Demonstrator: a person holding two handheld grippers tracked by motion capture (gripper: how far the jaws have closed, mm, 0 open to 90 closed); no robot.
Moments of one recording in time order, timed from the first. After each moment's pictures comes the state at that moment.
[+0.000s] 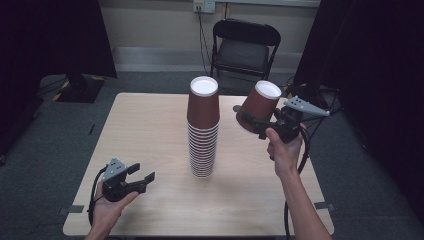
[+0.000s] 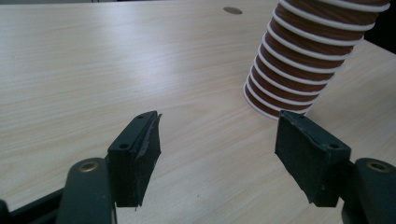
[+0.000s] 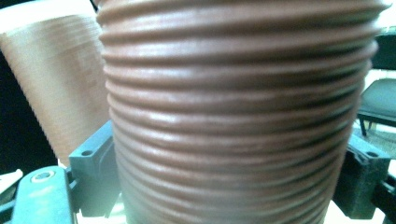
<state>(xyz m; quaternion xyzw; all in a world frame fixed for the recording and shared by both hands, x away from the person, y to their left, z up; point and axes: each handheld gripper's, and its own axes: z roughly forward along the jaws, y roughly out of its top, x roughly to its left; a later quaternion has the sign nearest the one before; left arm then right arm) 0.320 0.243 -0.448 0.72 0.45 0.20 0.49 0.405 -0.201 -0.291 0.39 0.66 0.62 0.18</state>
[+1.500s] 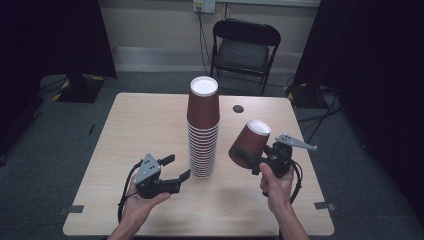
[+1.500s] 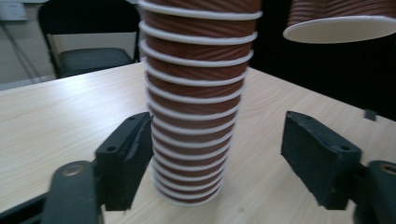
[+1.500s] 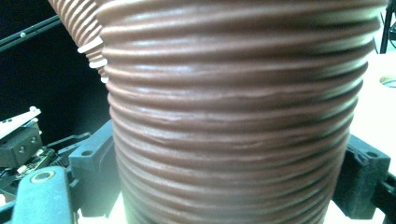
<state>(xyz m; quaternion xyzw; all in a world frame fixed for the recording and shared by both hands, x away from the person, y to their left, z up) 0.324 0.154 -0.422 0.72 0.32 0.20 0.58 0.359 -0.194 -0.361 0.44 0.66 0.61 0.08</state>
